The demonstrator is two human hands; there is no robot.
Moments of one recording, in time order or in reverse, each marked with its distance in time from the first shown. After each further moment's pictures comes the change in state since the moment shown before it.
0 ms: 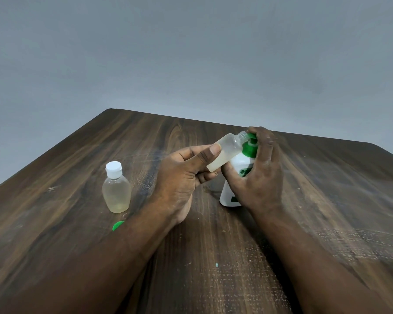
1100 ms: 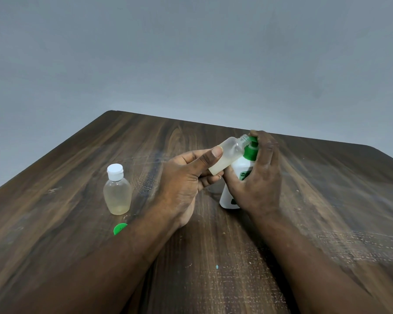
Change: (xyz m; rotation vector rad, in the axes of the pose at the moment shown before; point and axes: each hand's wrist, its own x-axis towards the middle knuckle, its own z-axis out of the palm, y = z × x) left_hand -0.001 -0.001 0.004 -0.035 -0.011 -0.028; right_hand -0.001 -0.003 0.001 0.016 0.049 -0.031
